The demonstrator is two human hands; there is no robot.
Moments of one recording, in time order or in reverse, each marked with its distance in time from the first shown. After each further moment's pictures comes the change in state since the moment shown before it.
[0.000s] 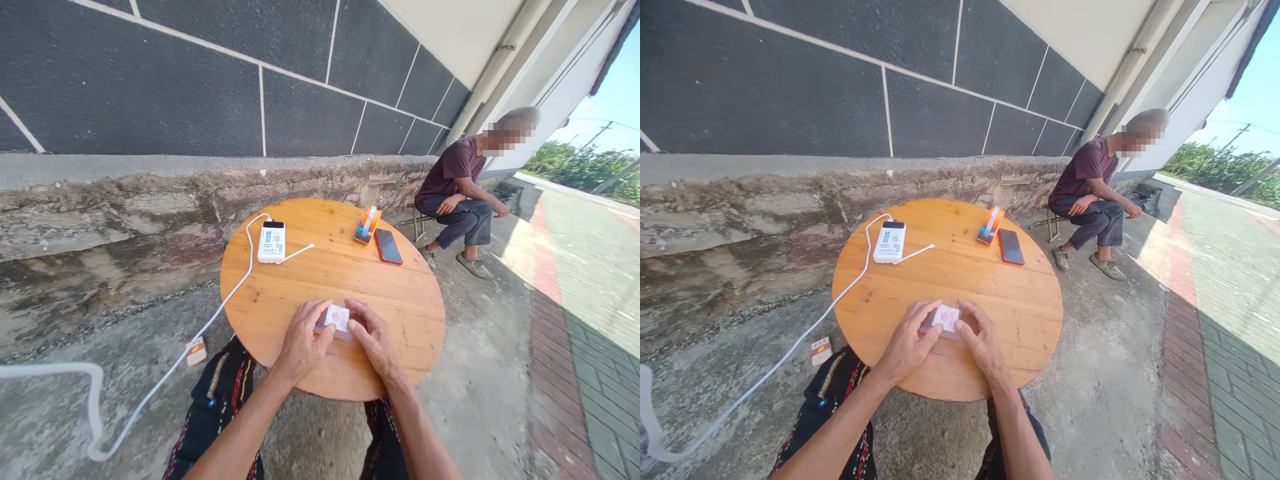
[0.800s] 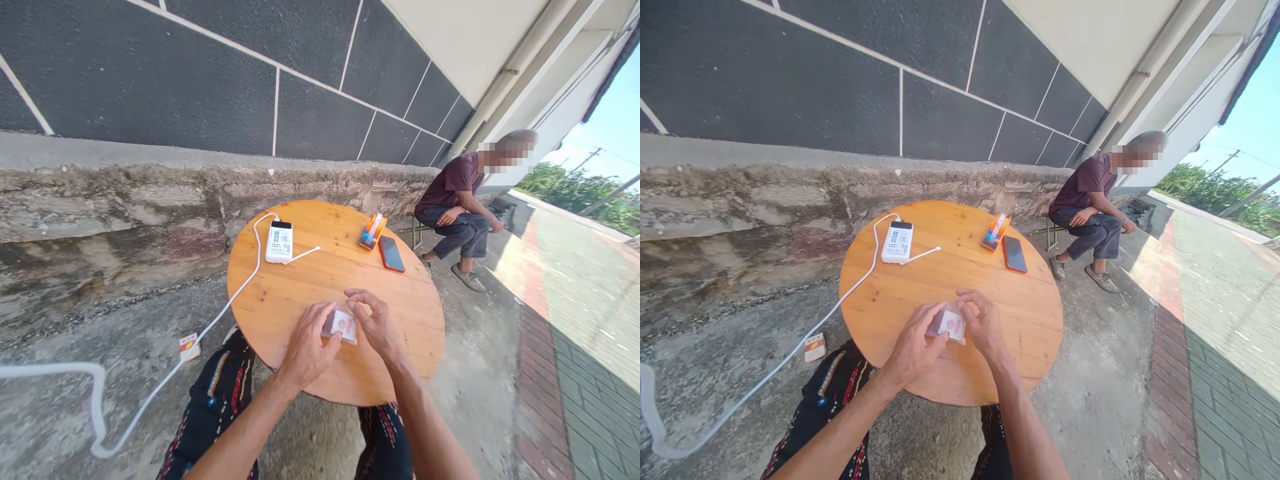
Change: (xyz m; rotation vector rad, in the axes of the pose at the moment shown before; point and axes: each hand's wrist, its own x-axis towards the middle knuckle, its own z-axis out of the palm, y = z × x) left_hand -0.003 -0.001 -0.001 -0.010 0.043 0.023; right_hand 0.042 -0.036 0.008 -0.191 0.003 -0.132
